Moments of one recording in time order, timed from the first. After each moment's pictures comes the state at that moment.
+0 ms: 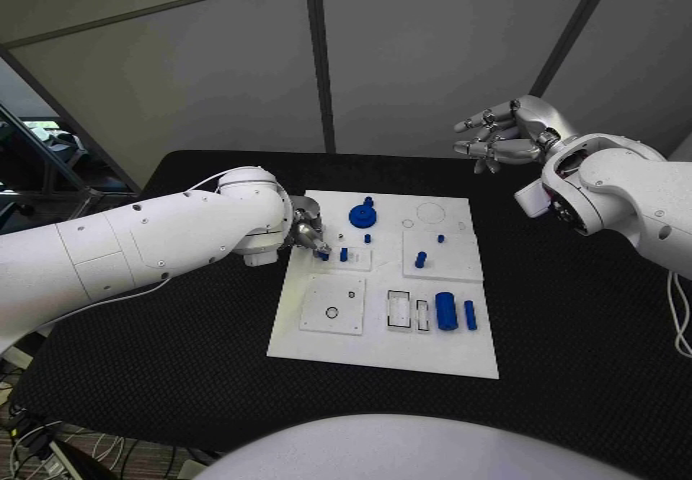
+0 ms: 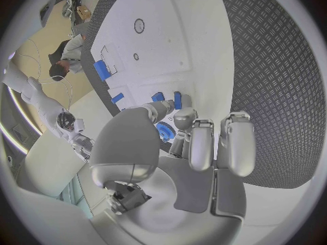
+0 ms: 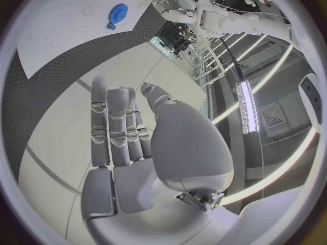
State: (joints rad) left arm 1.19 -0.72 0.02 1.42 -1.15 0.20 -0.61; left_hand 1.16 -0.11 0.68 0.13 0.18 0.83 0.07 0.70 0.57 1.25 -0.01 1.18 0.97 1.47 -0.07 1.46 1.31 0.05 1.47 0.04 1.41 1.31; right arm 1.26 -0.77 0.06 1.31 -0.81 -0.31 0.10; right_hand 1.38 -0.10 0.20 0.09 0.39 0.87 0.17 0.11 0.07 1.09 0.07 0.66 0.66 1.42 -0.01 0.79 0.80 0.17 1.07 0.10 0.77 0.45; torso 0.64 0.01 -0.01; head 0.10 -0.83
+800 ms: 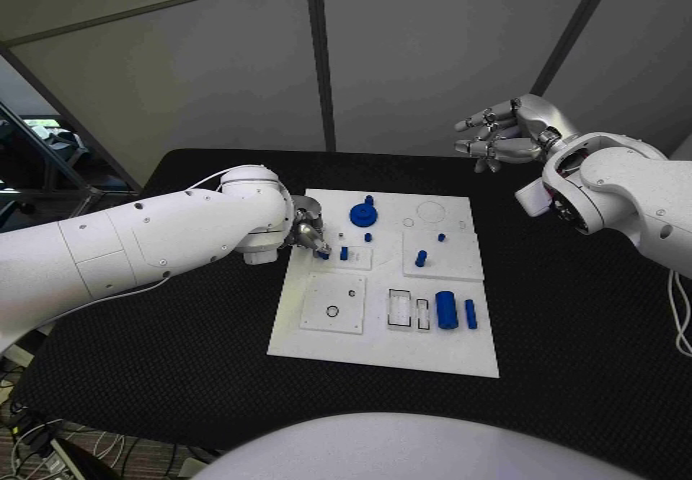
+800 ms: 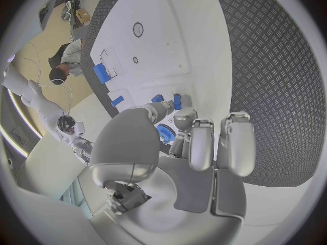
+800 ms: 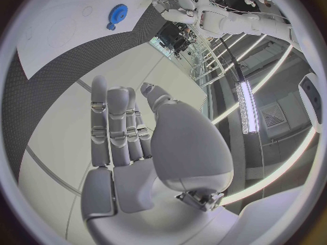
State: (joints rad) left arm 1.19 -0.71 0.02 1.41 -1.16 0.22 -0.61; left_hand 1.14 -0.10 0.69 0.14 0.18 0.84 0.07 0.71 0.58 1.25 -0.01 1.18 0.97 1.47 -0.07 1.46 1.31 0.05 1.47 0.04 1.41 1.31; right arm 1.26 -0.77 0.06 1.31 -0.81 -0.31 0.10; right_hand 1.38 -0.10 0.21 0.09 0.39 0.87 0.17 0.11 0.07 1.09 0.07 0.66 0.66 1.42 -0.01 0.79 0.80 0.17 1.07 0.10 0.77 0.45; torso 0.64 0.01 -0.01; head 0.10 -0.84
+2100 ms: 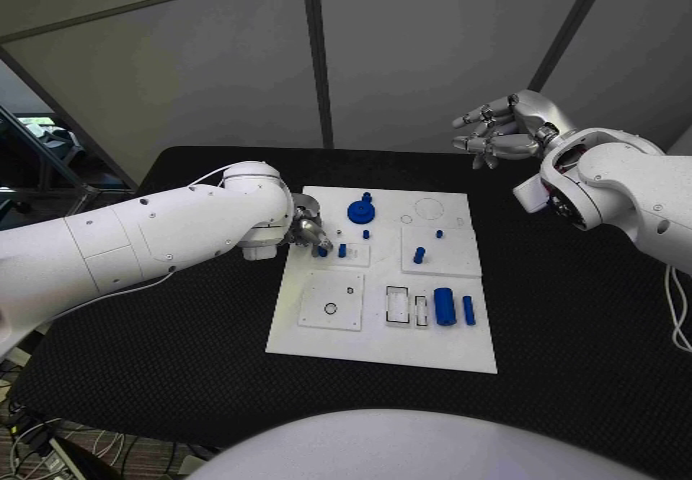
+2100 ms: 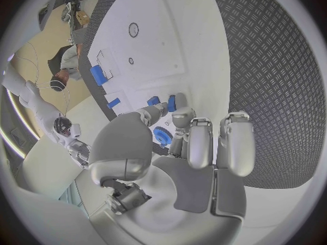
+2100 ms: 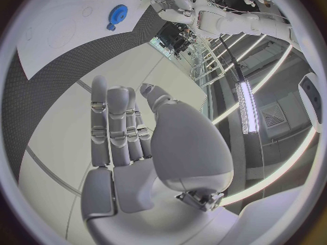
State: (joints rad) left arm 1.19 -0.68 0.02 1.37 -1.16 0.26 -0.61; left_hand 0.94 -0.12 0.66 0.12 0.18 0.86 0.05 0.73 0.55 1.25 -0.03 1.16 0.94 1.47 -0.08 1.46 1.31 0.05 1.47 0.03 1.41 1.31; right arm 1.26 -0.77 0.06 1.31 -0.81 -0.30 0.10; right_hand 1.38 -0.10 0.21 0.09 0.42 0.87 0.17 0.11 0.07 1.09 0.07 0.66 0.66 1.42 -0.01 0.78 0.80 0.17 1.07 0.10 0.76 0.45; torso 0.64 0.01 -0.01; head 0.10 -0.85
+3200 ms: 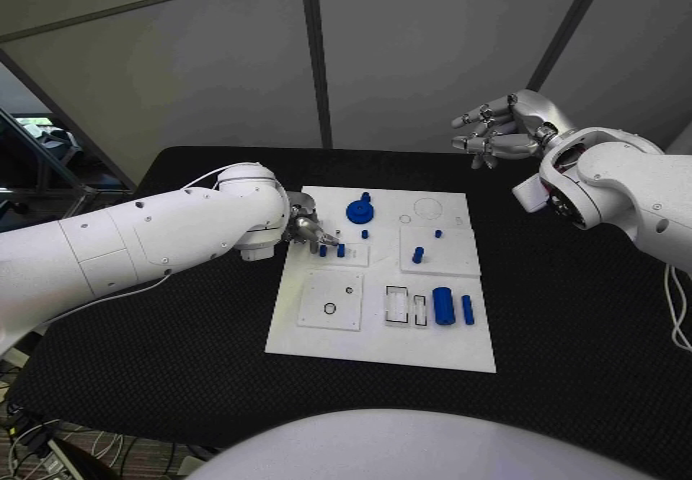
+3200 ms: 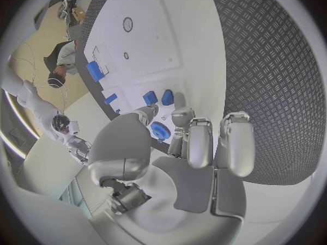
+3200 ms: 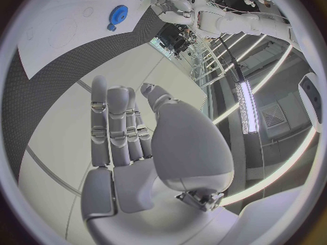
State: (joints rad) left arm 1.18 -0.70 0.02 1.37 -1.18 0.19 -0.61; left_hand 0.89 -0.14 0.39 0.26 0.18 0.88 0.04 0.74 0.51 1.25 -0.03 1.16 0.93 1.47 -0.08 1.46 1.31 0.05 1.47 0.03 1.41 1.31; right arm 1.26 -0.77 0.06 1.31 -0.81 -0.30 0.10; right_hand 1.37 -0.11 0.21 0.10 0.42 0.87 0.17 0.11 0.07 1.08 0.07 0.66 0.66 1.42 -0.01 0.78 0.80 0.17 1.07 0.10 0.76 0.45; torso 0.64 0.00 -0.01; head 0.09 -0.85
